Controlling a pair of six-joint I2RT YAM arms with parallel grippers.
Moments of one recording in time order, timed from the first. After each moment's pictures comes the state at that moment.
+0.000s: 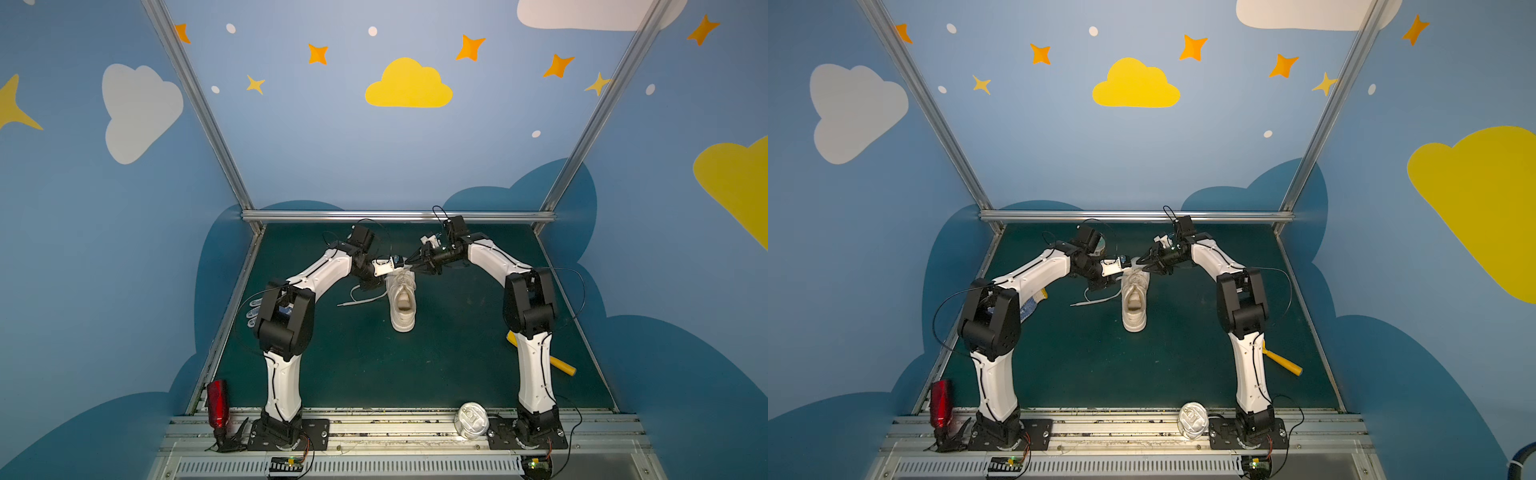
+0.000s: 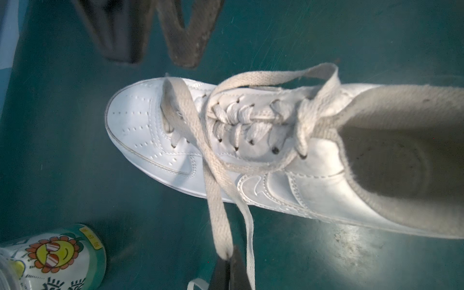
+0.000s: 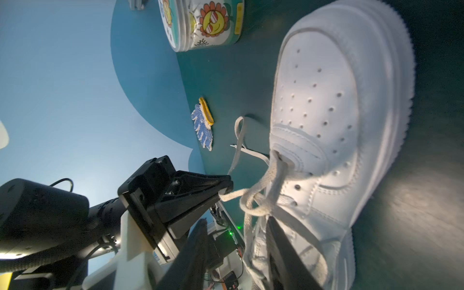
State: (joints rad) left arm -0.38 2.00 1.59 -0.72 0.35 0.94; right arm 0.36 2.24 1.85 -0.64 -0.93 0.72
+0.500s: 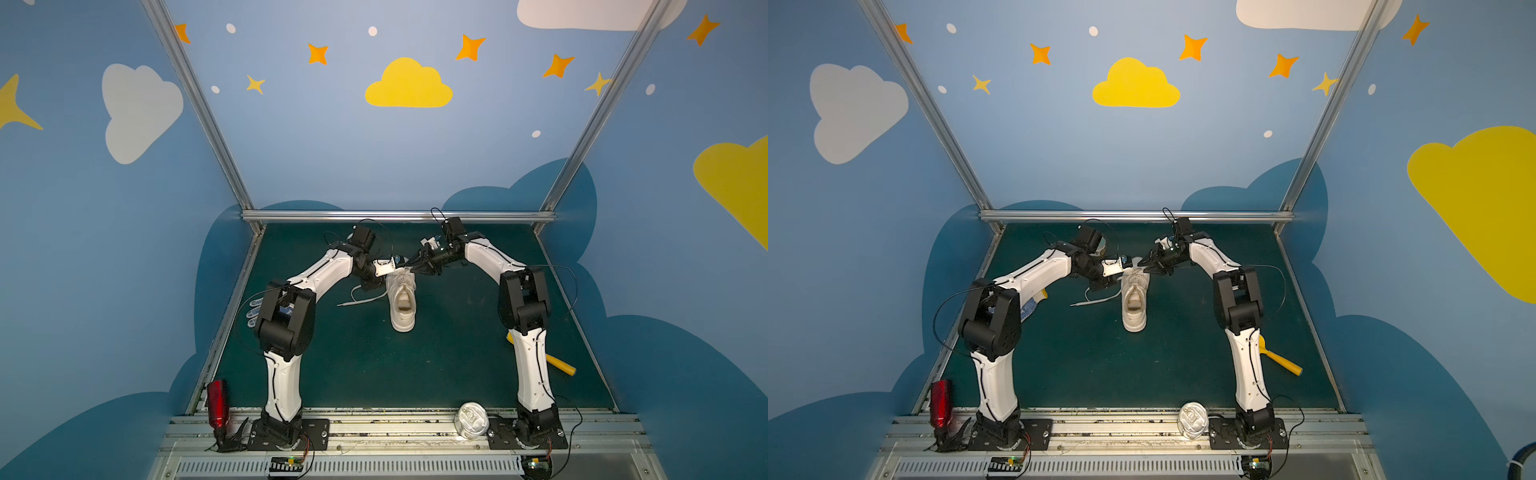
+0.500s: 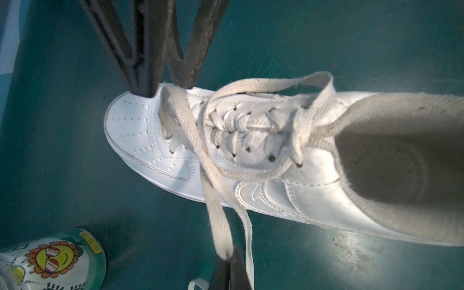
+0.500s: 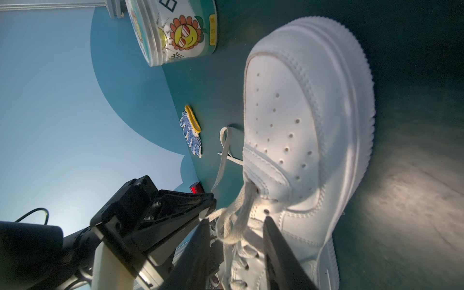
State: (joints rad) left arm -0.38 2.00 1.59 -0.71 0.35 0.94; right arm 0.36 2.32 1.92 -0.69 -0.92 0.71
